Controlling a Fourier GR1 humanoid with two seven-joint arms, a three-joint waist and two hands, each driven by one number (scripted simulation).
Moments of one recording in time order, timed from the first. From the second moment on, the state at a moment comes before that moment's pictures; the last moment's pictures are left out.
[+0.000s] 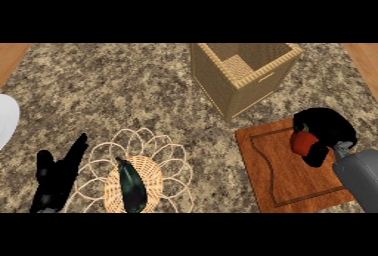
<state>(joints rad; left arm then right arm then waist) 0.11 0.23 0.00 -1.50 0.05 0.02 0.26 -0.39 -0.59 0.36 -1.23 0.75 0.30 0.26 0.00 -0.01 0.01</state>
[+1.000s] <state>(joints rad) 0.14 0.23 0.02 -1.51 0.05 0.01 0.25 -0.22 -0.02 0.77 -2.01 0.73 0.07 0.54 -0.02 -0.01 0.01</state>
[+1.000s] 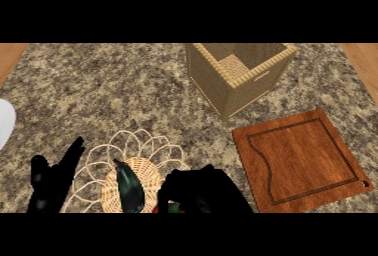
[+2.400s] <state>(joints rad) 0.12 0.21 0.02 -1.51 0.03 -0.02 0.25 -1.00 -0.14 0.01 -1.69 0.43 0.23 0.81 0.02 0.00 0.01</state>
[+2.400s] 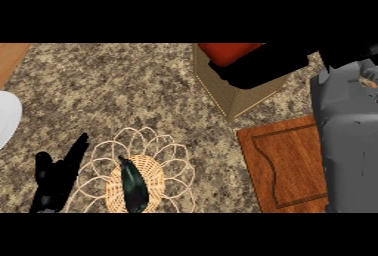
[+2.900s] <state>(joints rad) 0.11 0.20 0.02 -1.51 0.02 -0.02 0.27 -1.03 -0.12 -0.08 -1.38 0.40 0.13 0.60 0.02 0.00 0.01</state>
